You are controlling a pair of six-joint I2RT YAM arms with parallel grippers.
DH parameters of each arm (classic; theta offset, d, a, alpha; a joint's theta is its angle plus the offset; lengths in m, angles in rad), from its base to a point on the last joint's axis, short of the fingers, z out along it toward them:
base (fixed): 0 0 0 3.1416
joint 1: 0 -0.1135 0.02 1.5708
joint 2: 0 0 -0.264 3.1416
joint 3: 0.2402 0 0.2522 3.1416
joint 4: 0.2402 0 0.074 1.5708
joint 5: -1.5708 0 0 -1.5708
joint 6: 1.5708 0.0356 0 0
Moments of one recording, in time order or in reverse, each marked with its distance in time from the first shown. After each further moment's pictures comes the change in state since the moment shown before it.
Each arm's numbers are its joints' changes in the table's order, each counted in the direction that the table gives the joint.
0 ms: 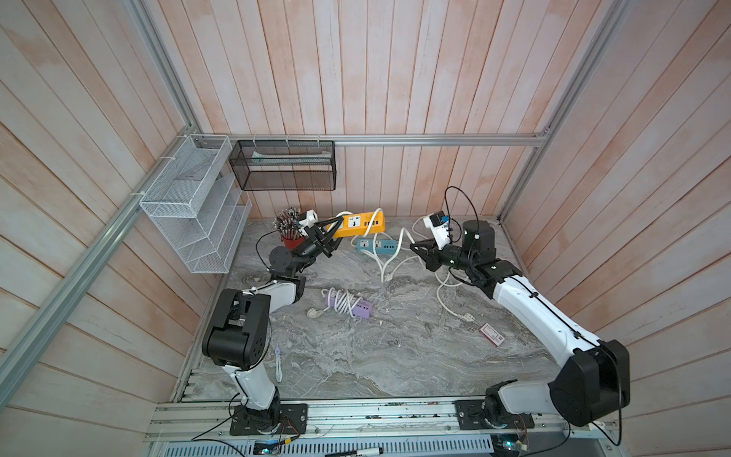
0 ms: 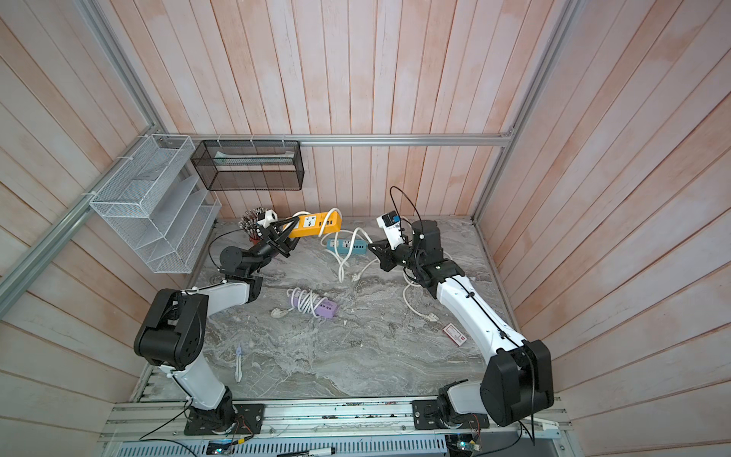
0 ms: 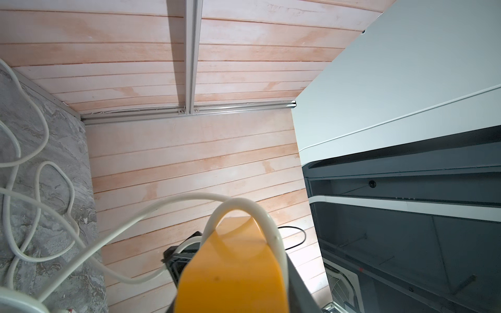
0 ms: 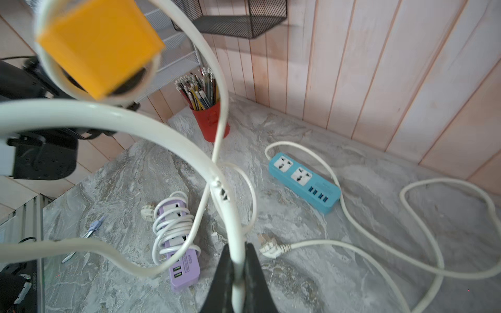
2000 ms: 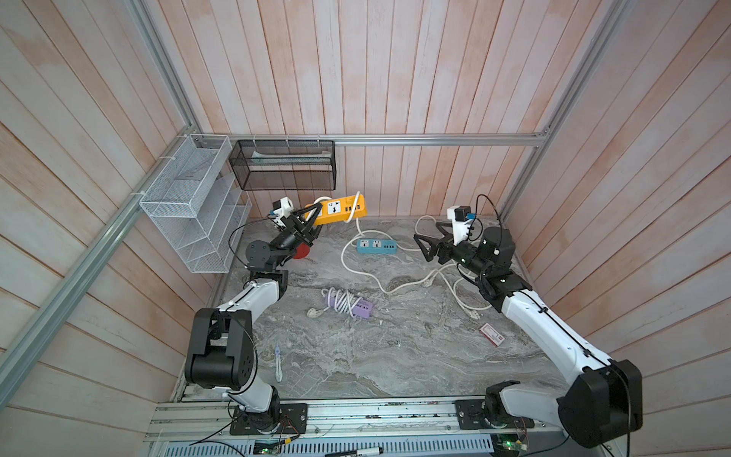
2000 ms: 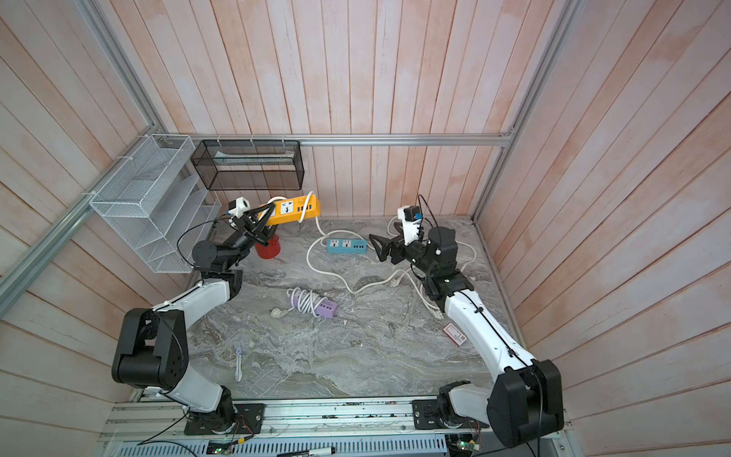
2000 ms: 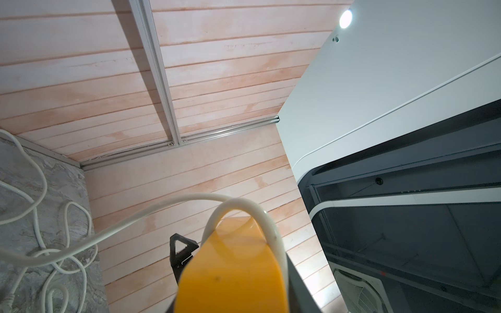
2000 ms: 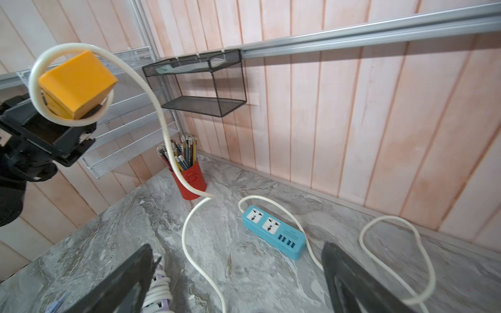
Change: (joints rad) left arm -0.074 -0.158 0.027 0.134 -0.008 0.069; right arm 0.002 -0.094 -0.090 -0.358 -0.079 0.096
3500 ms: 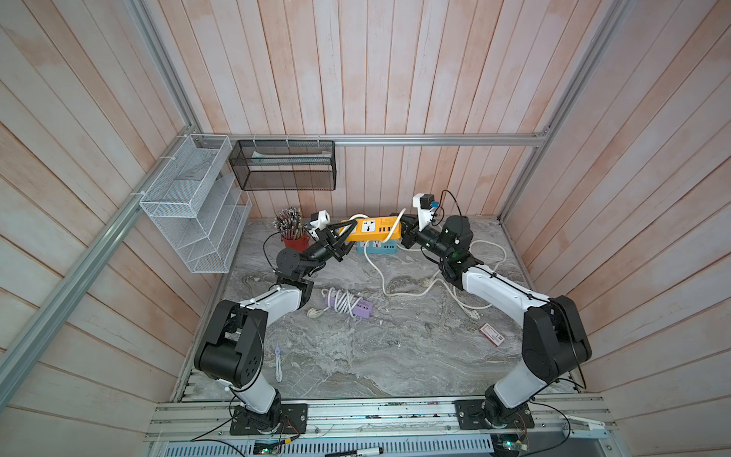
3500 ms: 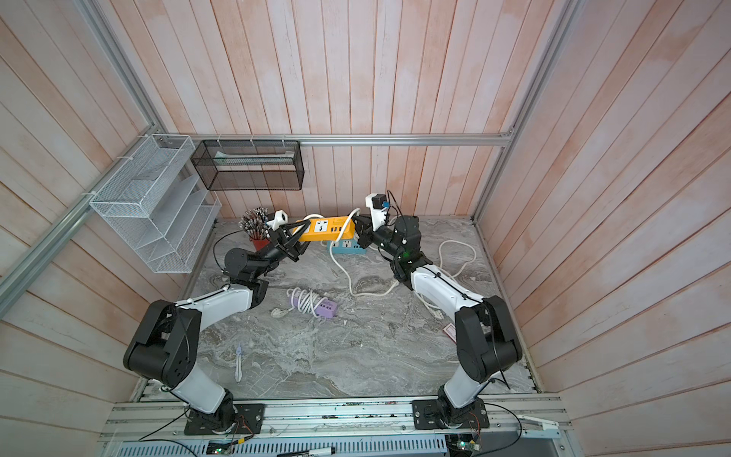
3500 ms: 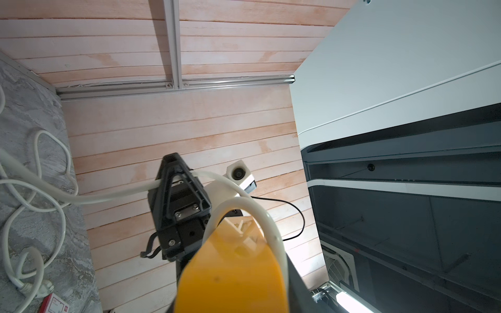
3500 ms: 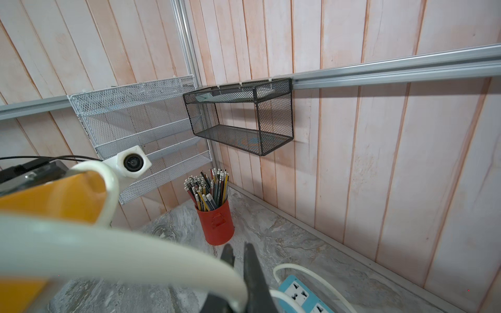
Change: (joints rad) left arm 0.207 0.046 -0.073 -0.045 0.037 -0.014; right arm -0.110 0.329 0.188 -0.319 0.033 0.060
